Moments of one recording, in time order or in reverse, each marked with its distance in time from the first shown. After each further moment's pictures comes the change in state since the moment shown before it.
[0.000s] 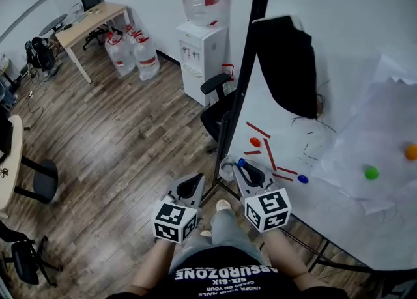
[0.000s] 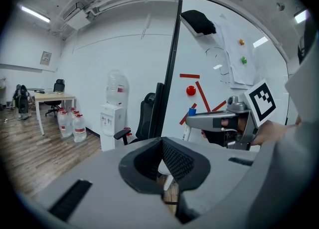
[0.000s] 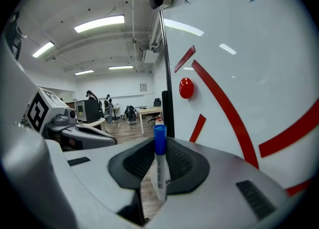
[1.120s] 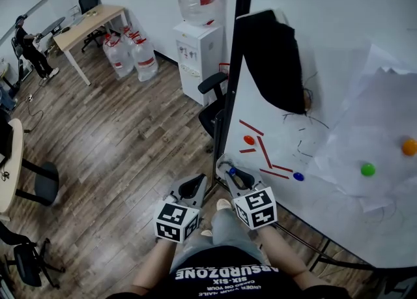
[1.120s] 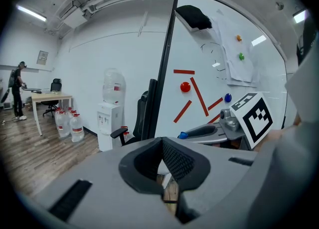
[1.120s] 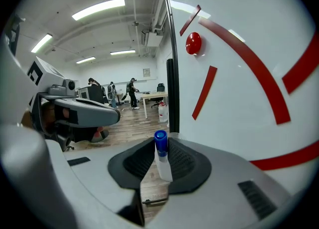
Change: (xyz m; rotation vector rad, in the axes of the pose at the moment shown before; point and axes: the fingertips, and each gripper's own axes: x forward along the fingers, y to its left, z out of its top) left arm 0.008 -0.017 -0.005 0.013 0.024 -0.024; right arm 0.011 0.007 -0.060 -0.030 0.189 0.038
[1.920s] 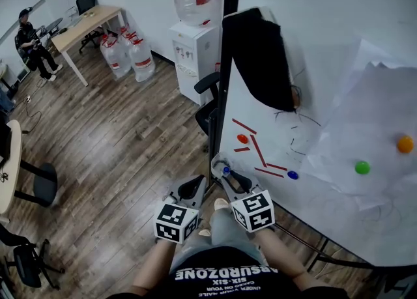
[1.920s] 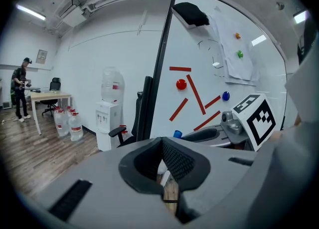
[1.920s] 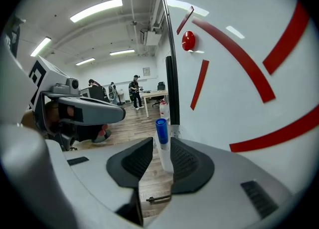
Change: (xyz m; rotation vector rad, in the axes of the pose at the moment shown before) left arm 0.004 -0.012 -0.004 -0.001 0.009 -0.007; right arm -0.010 0.003 -0.014 0.025 0.017 0.018
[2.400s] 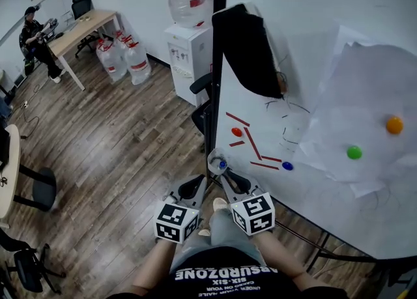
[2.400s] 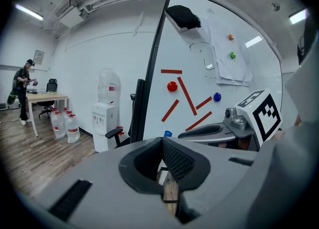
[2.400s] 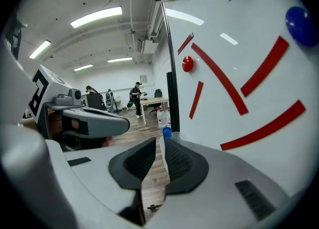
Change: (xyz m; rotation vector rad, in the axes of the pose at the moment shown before) left arm -0.010 -0.020 0.001 0.017 -0.013 -0.032; right arm -0.029 0.011 0.014 0.029 -0.092 -0.036
